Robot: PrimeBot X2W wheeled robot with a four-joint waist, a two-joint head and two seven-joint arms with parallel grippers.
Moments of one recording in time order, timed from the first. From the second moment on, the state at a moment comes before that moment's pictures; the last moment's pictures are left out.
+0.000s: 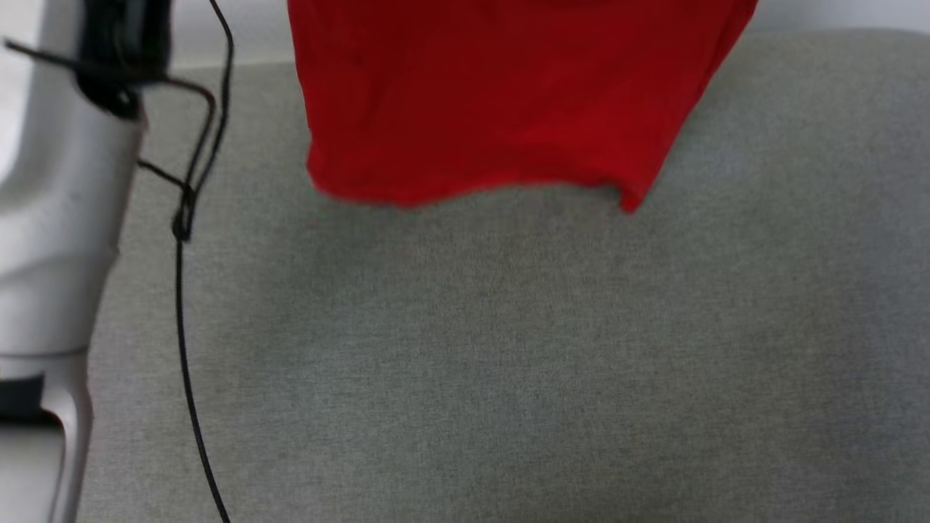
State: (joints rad) left arm -1.19 0.39 -0.40 0.39 -0.62 0.15 -0.05; right arm -1.09 -0.27 -0.09 0.26 0.27 0.13 0.37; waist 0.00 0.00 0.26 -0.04
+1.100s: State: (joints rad) left arm -1.25 0.33 -0.35 0.92 -0.66 -0.04 -0.25; right arm -1.26 -0.27 0.24 0.88 0.53 0.13 -0.01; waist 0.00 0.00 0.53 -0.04
